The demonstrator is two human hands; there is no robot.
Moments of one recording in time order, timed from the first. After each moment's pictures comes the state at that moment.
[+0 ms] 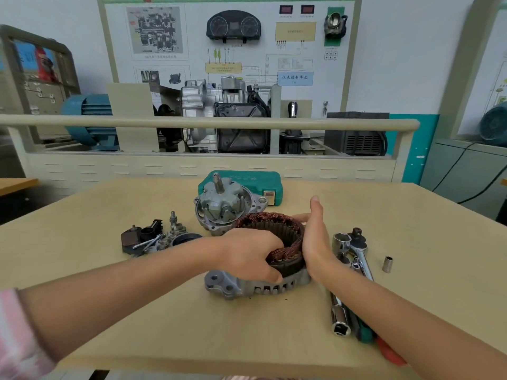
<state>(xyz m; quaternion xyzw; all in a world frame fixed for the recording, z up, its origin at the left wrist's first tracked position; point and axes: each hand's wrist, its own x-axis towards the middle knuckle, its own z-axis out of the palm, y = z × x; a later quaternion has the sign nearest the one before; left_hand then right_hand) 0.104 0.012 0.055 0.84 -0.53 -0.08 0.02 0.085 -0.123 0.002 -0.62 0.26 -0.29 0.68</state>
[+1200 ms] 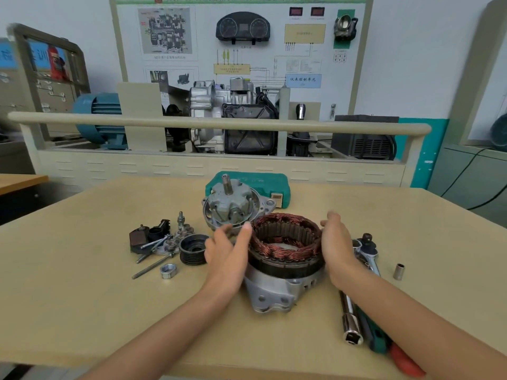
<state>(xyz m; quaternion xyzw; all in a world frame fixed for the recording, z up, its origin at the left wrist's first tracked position) 0.124 0.024 -0.014 0.78 -0.12 -0.01 0.62 0.077 -0.130 0.005 -0.66 0.33 -0.28 0.62</state>
